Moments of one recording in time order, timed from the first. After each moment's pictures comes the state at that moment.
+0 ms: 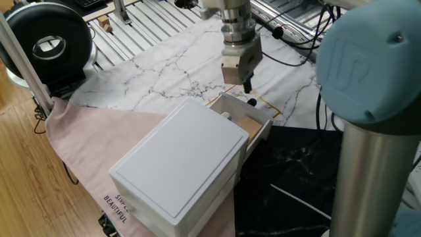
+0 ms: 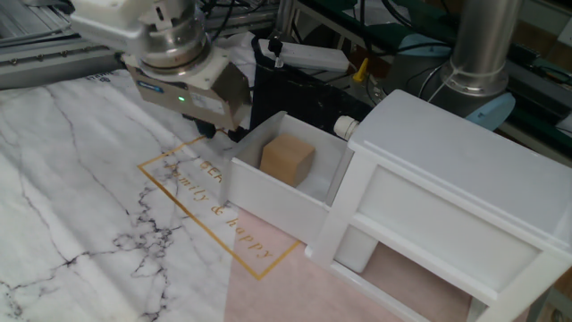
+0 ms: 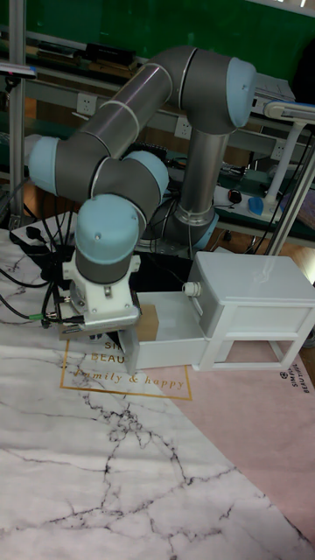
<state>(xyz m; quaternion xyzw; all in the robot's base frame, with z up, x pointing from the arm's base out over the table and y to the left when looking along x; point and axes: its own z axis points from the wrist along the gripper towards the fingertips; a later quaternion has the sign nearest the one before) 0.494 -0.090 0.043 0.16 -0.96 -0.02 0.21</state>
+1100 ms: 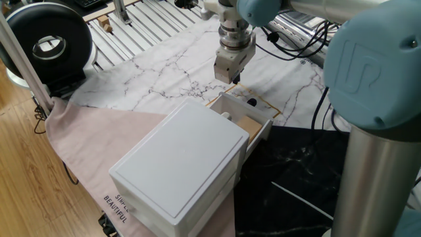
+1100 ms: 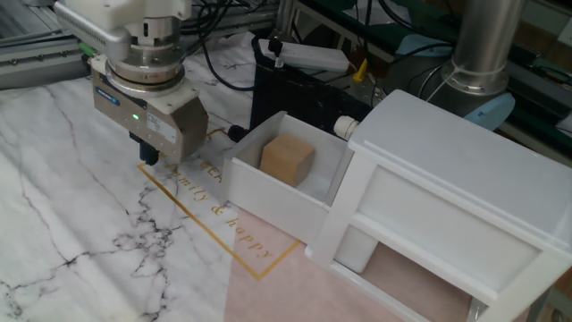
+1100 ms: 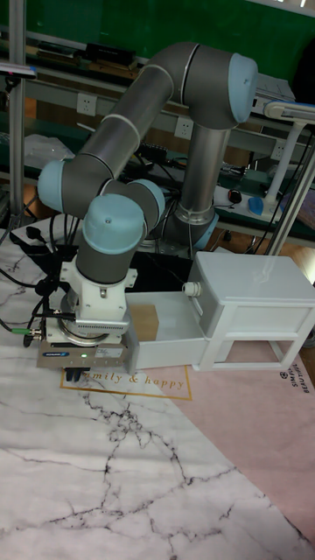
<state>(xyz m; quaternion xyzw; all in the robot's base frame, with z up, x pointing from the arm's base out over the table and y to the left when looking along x) 0.584 -0.112 0.007 0.12 -0.99 0.05 0.04</state>
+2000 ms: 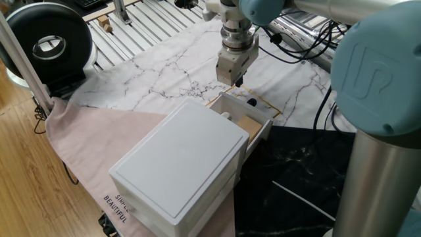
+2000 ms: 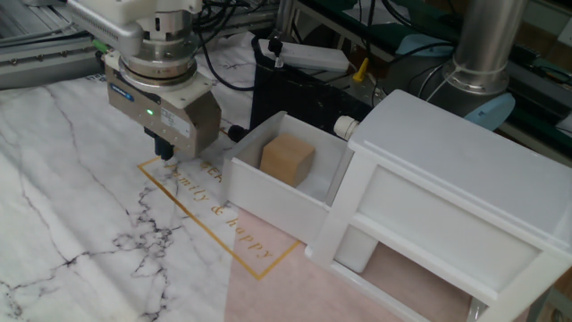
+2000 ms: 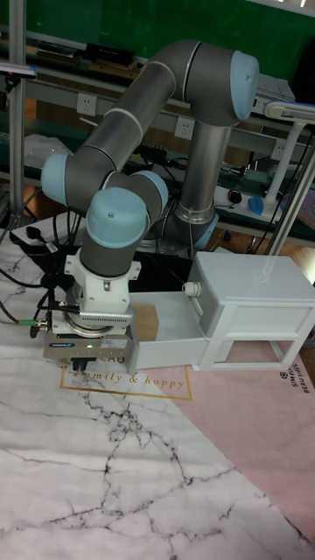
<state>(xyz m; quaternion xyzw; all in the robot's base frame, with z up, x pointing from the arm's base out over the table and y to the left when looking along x) 0.562 -0.109 0.015 0.12 -0.99 0.05 0.06</state>
